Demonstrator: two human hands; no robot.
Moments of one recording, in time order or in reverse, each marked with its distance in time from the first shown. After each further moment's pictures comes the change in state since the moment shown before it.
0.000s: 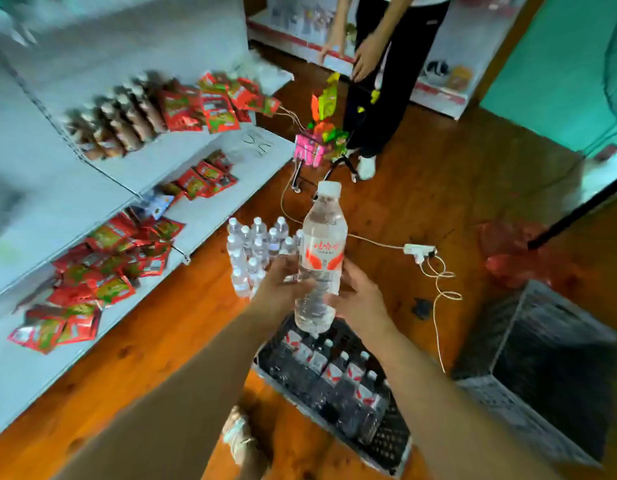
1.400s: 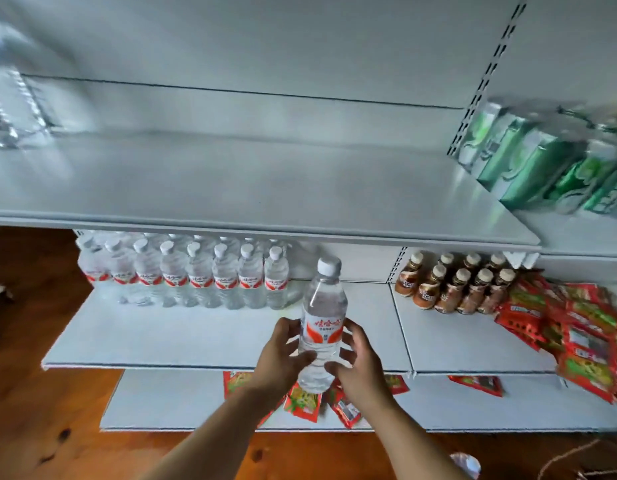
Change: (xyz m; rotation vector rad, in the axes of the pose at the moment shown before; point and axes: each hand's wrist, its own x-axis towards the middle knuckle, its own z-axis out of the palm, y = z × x) left_hand 0.061 0.079 -0.550 -0.212 0.960 0.196; right_hand 0.290 -0.129 0.578 -0.343 -0.836 -0.258
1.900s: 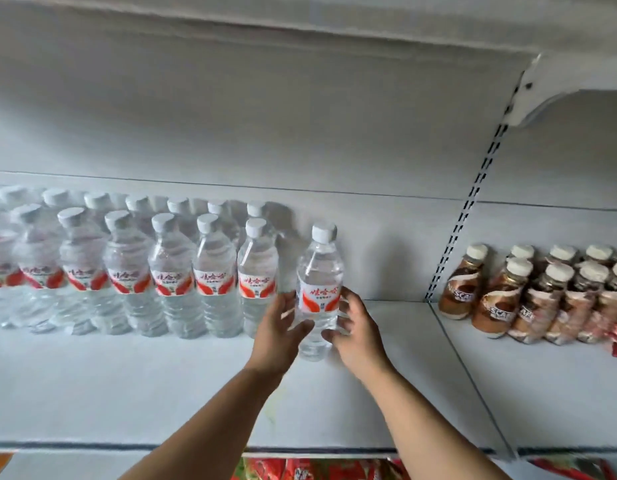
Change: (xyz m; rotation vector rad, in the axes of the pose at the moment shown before) left_hand 0.233 -0.171 -0.010 -0.031 0.130 0.282; right_hand 0.246 0.162 0.050 0.036 0.066 -0.287
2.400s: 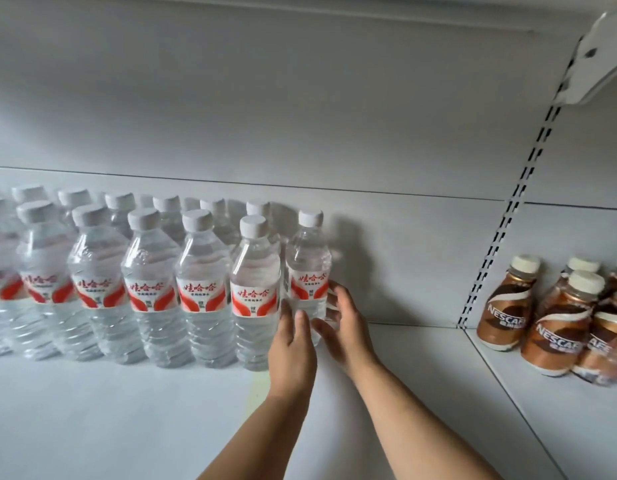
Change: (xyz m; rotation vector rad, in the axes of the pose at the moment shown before) left_hand 0.045 -0.037 0.028 0.017 0.292 0.000; right_hand 0.084 0.041 0.039 0.026 -0.028 -0.203
